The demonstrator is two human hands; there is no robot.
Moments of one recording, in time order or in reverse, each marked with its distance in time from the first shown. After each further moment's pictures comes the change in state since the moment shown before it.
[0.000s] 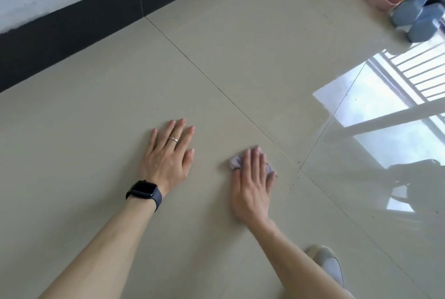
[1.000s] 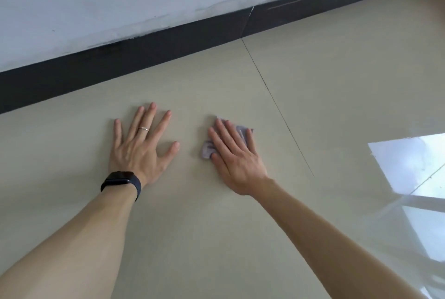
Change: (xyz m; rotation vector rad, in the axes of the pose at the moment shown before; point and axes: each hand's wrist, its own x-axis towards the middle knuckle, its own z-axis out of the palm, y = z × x) left_hand -0.027 -0.134 -0.067 0.068 -0.101 -0.559; right_hand 0.111 -0.153 0.015 -0.200 -0.285 -0.913
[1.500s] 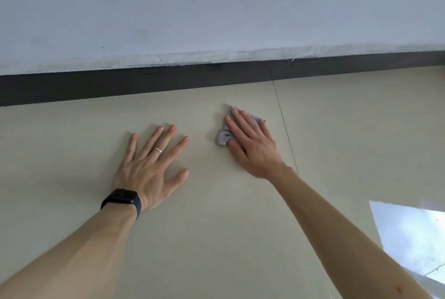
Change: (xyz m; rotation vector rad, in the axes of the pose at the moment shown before) left_hand 0.006 -0.003 0.001 0.049 -0.036 0.004; right_hand 0.124 0.049 -0.043 -0.072 -0.038 -0.223
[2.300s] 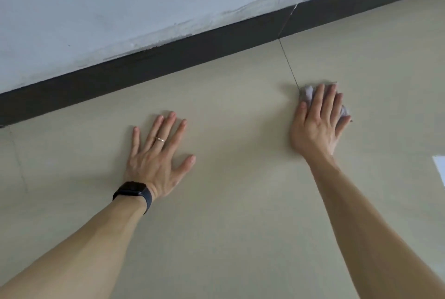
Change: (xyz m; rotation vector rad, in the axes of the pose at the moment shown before) left_hand 0.003 0.004 -0.005 0.034 -0.075 -0.057; right_hand -0.032 0.047 0.007 0.207 0.230 0.929
